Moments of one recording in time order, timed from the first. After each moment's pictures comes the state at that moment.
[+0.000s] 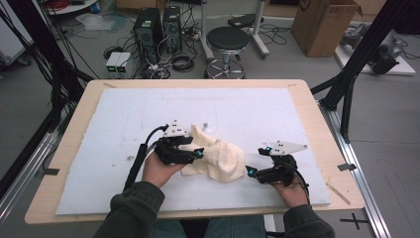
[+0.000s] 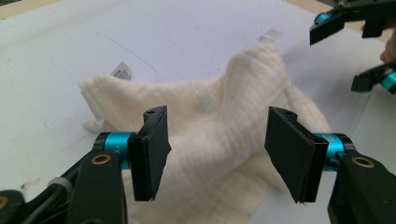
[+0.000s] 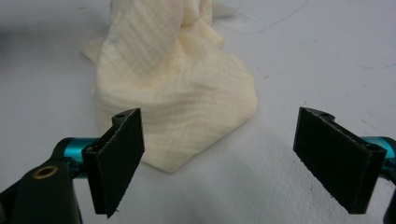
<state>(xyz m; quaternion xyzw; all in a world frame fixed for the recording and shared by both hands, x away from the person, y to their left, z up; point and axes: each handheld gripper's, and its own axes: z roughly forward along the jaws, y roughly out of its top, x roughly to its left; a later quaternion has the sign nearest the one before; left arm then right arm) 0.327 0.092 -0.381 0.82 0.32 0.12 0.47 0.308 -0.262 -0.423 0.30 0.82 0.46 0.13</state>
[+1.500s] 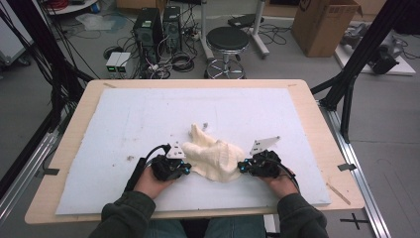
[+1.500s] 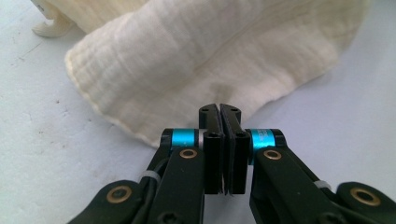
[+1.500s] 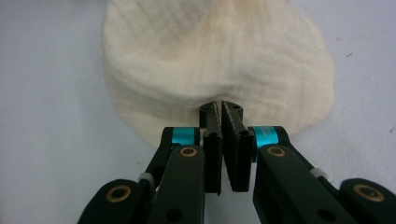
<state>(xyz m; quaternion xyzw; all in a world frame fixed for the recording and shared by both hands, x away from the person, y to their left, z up) 0.311 0.104 -0.432 0.88 0.27 0.11 0.37 0.335 -0.228 -0.437 0.23 0.90 0.38 0.05</state>
